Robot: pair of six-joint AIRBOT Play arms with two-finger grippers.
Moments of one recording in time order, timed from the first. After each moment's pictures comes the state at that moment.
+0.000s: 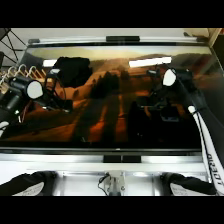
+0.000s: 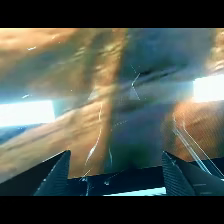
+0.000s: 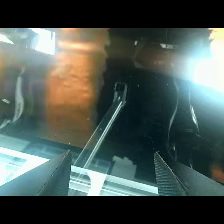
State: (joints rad) left arm -0.35 -1.22 1.24 1.60 -1.33 -1.72; right arm 0.26 -1.41 1.36 -1.34 1.42 1.67
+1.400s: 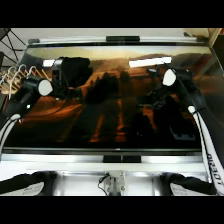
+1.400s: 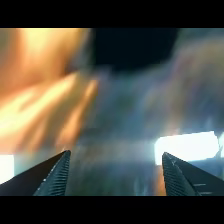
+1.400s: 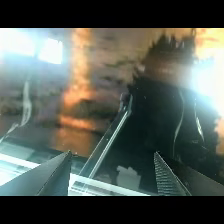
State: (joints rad) left arm -0.34 -1.34 1.28 1.53 -0.98 -1.80; right arm 0.26 -1.41 1.36 -1.32 1.38 1.66
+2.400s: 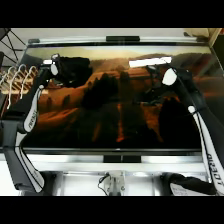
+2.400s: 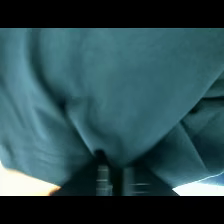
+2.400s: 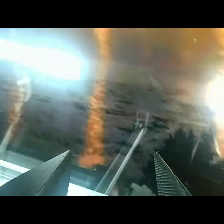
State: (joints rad) left arm -0.09 -2.10 1.97 1.50 -0.93 -1.77; right arm 0.26 -1.41 1.36 -1.25 1.30 1.66
